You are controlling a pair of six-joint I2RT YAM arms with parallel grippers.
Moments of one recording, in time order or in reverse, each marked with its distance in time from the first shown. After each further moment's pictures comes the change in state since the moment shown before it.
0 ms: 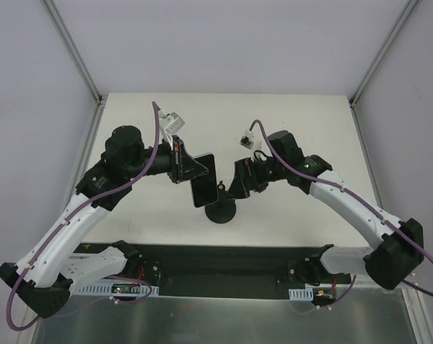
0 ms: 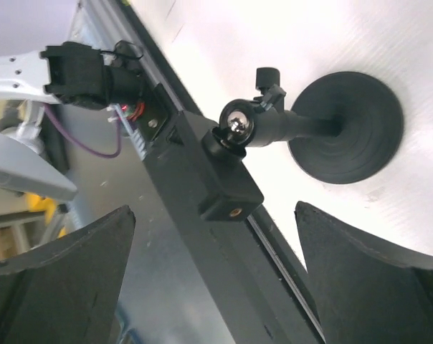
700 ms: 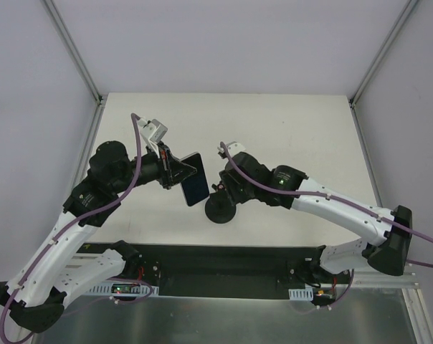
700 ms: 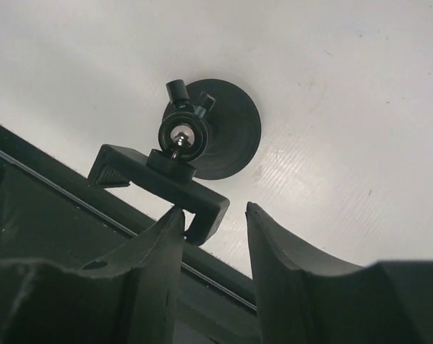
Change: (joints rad) left arm 0.000 -0.180 -0.097 0.005 -0.192 0.018; right arm 0.469 0.010 0.182 -0.234 1.015 0.109
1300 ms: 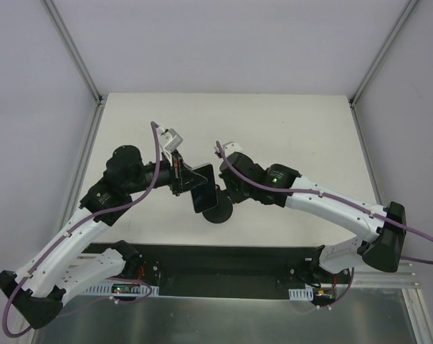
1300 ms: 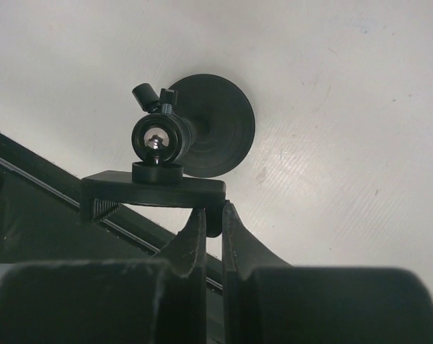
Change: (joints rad) left arm -0.022 0.019 -0.113 0.117 0.095 0.012; right arm 0.021 0.073 0.046 -0.022 0.041 0.033
